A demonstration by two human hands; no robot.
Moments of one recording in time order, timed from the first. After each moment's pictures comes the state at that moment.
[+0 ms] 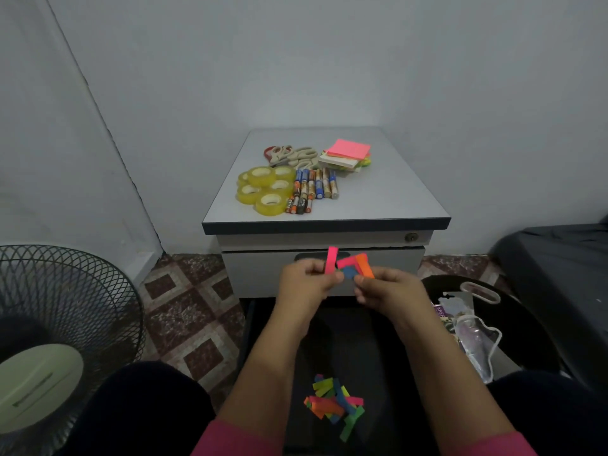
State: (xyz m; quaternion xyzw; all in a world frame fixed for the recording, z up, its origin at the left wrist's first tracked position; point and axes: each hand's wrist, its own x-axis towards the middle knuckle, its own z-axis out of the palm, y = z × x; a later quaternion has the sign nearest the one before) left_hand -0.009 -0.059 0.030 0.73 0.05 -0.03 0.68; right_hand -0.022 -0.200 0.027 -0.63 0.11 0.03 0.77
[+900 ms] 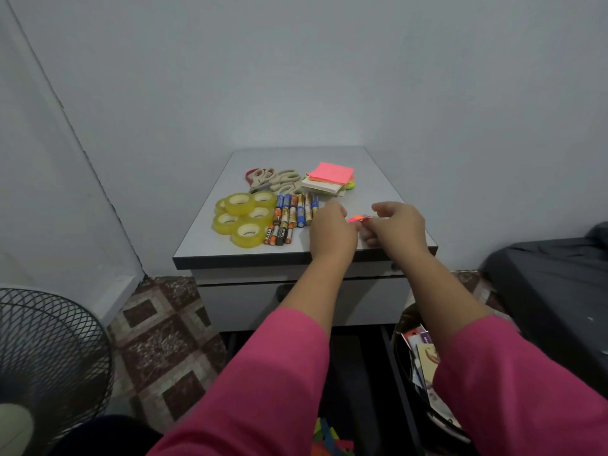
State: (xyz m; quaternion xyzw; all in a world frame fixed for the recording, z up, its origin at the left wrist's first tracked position) left_hand 0.114 -0.139 0.082 0.88 -0.01 0.15 0.45; right_hand 0.091 -0.236 0.097 -0.77 0.12 -0.15 0.61
